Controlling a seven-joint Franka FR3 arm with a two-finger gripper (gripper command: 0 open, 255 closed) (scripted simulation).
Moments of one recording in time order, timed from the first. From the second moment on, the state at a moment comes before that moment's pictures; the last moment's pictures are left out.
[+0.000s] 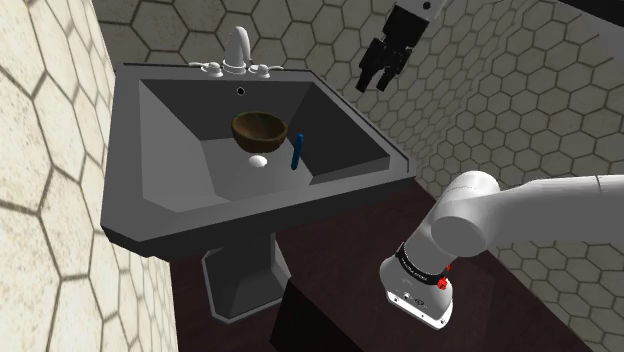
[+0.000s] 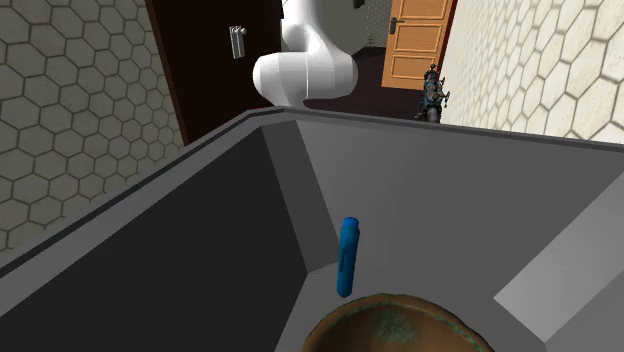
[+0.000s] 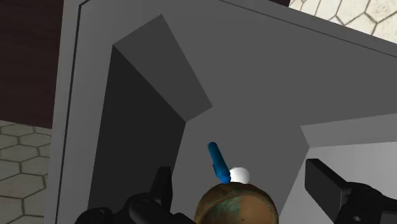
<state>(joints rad) -0.01 -0.83 -0.06 -2.30 0.07 1.59 0.06</state>
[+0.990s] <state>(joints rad) 0.03 -0.44 0.00 -2.34 0.00 1.93 0.00</state>
